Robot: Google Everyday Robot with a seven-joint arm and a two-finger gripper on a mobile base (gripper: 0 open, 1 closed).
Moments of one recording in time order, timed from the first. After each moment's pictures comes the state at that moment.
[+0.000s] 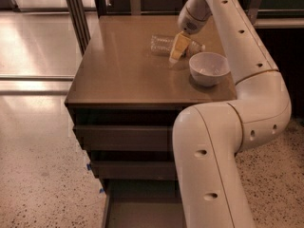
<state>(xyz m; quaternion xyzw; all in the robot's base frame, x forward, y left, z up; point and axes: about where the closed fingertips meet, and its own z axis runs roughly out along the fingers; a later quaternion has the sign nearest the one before) 0.818 -0.114 0.856 -0.61 0.75 0.01 0.26</state>
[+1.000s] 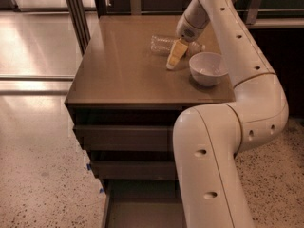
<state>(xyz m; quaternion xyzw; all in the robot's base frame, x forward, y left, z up) 0.814 -0.107 0.824 -0.59 0.77 0.05 0.24</state>
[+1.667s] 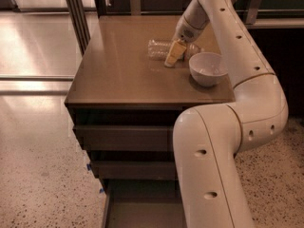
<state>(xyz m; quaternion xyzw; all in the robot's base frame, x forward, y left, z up) 0.814 -0.106 0.821 -0.59 0.77 0.05 0.24</state>
